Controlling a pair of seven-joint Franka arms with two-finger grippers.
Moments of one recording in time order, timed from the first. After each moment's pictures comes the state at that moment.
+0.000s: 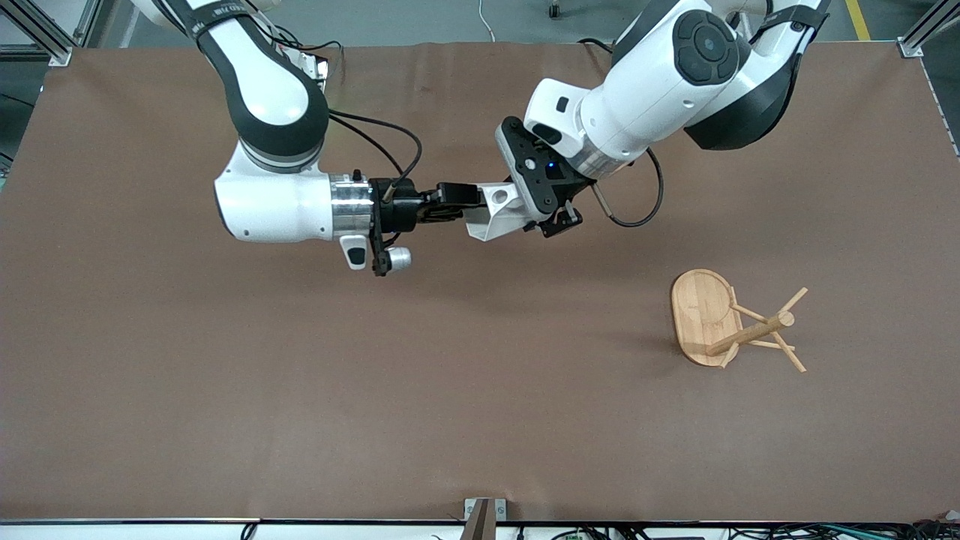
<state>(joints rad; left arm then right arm) -0.18 0.29 -0.51 -1.50 -0.25 1.97 0.55 0.15 0.35 0.41 -1.66 1.18 2.09 0.00</state>
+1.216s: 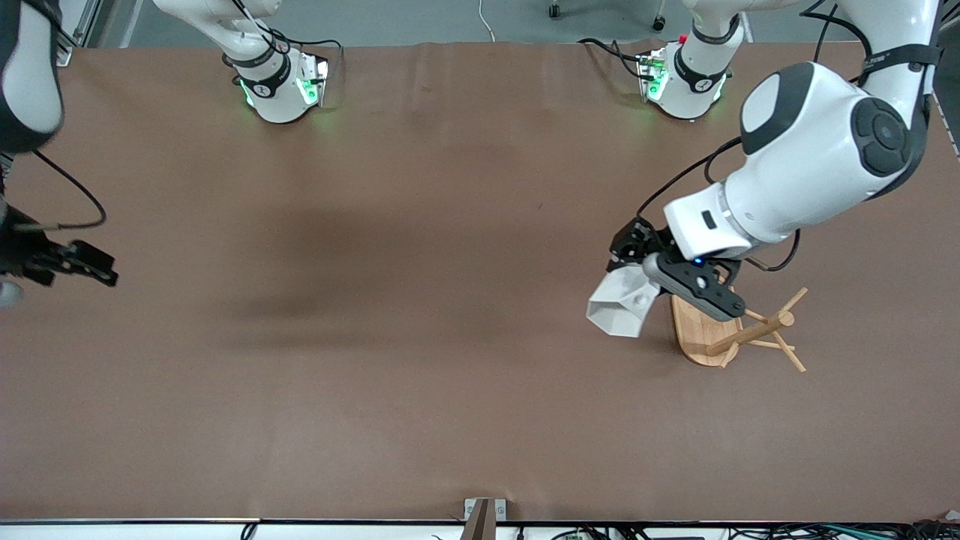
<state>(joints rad) 0.08 0.32 -0.49 -1.50 -0.18 1.95 0.08 -0.03 0.10 -0.06 -1.58 -0.03 1.76 -0.01</state>
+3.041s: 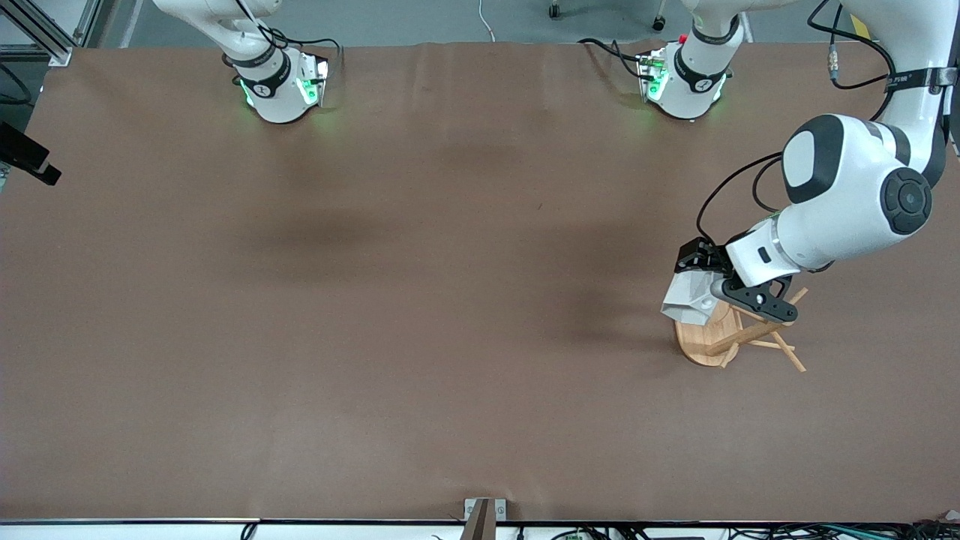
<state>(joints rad) 0.09 0.22 -0.27 -1.84 -0.22 2.00 0.26 -0.02 -0.07 -0.08 -1.52 0.00 1.49 0.11</state>
